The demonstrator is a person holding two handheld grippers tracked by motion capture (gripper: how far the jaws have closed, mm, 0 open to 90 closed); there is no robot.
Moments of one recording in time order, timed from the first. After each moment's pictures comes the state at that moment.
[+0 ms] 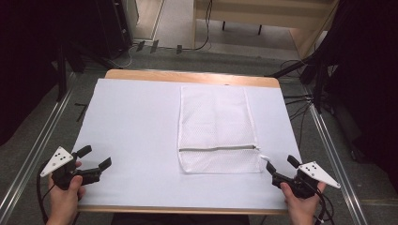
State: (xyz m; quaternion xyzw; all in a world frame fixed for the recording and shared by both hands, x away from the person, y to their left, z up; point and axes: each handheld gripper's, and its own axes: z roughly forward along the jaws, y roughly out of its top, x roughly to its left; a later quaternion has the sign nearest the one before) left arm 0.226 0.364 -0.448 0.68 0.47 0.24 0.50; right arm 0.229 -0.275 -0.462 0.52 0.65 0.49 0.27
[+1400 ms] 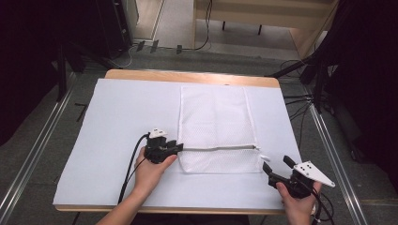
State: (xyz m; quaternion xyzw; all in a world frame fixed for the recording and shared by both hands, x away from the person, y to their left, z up) left arm 0.324 0.155 -0.474 0.74 0.52 0.09 0.42; right arm 0.230 -0.266 -0.463 0.52 0.66 0.48 0.27
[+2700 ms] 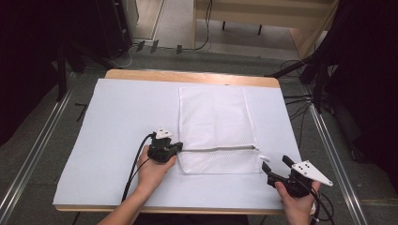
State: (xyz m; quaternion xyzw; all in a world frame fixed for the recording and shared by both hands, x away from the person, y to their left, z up) left arm 0.322 0.151 -0.471 0.77 0.49 0.10 0.40; right arm 0.232 -0.264 -0.465 0.52 0.66 0.47 0.27
